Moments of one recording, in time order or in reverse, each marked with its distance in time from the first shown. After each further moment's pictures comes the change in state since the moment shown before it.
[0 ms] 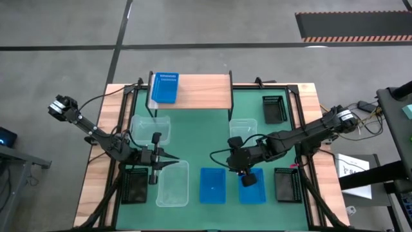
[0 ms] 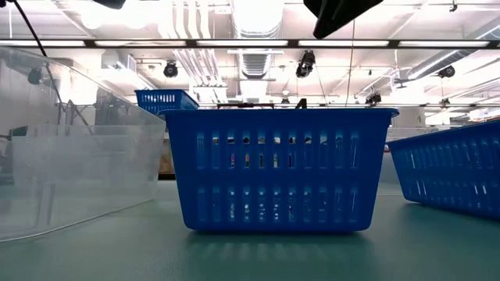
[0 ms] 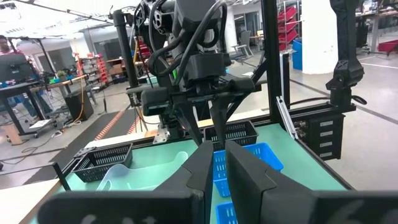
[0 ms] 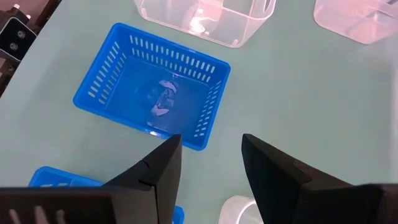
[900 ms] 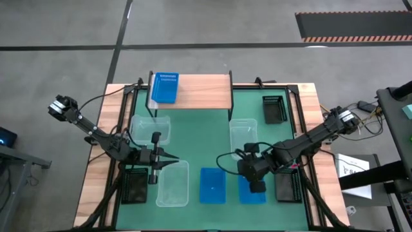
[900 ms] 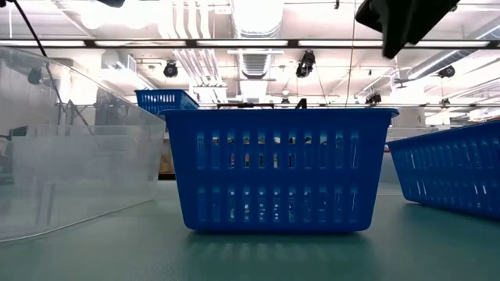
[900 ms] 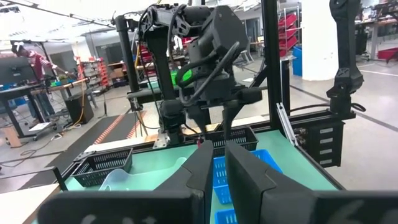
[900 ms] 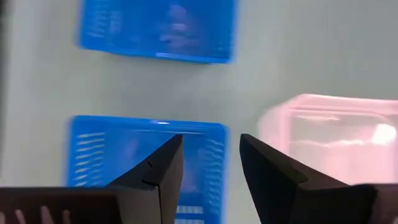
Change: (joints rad) left arm 0.000 0.000 0.000 0.029 0.000 0.006; right arm 0.125 0.000 -0.004 -0.261 0.083 0.405
